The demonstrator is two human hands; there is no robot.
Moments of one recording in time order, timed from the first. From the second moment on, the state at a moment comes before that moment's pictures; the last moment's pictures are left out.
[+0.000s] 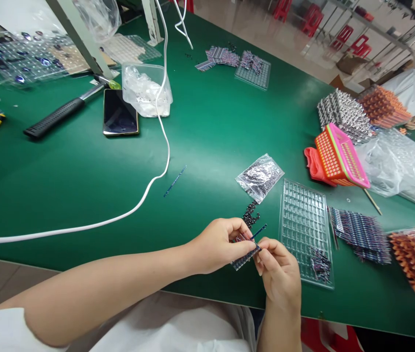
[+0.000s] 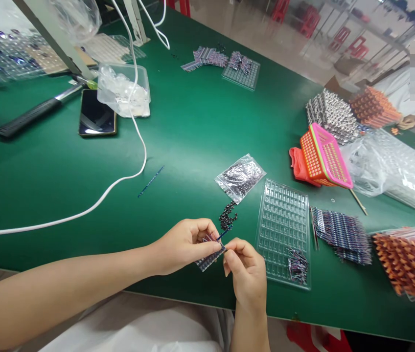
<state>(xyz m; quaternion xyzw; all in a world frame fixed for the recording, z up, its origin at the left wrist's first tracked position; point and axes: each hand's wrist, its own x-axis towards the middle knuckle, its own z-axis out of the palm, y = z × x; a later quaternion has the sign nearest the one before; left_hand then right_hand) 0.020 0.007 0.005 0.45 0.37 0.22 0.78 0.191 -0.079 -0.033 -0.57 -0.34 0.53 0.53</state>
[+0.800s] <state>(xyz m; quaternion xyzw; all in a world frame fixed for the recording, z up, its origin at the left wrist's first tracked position) 0.019 0.009 0.004 0.46 0.36 0.21 0.79 0.192 -0.079 -0.033 -0.55 -0.33 0.54 0.54</state>
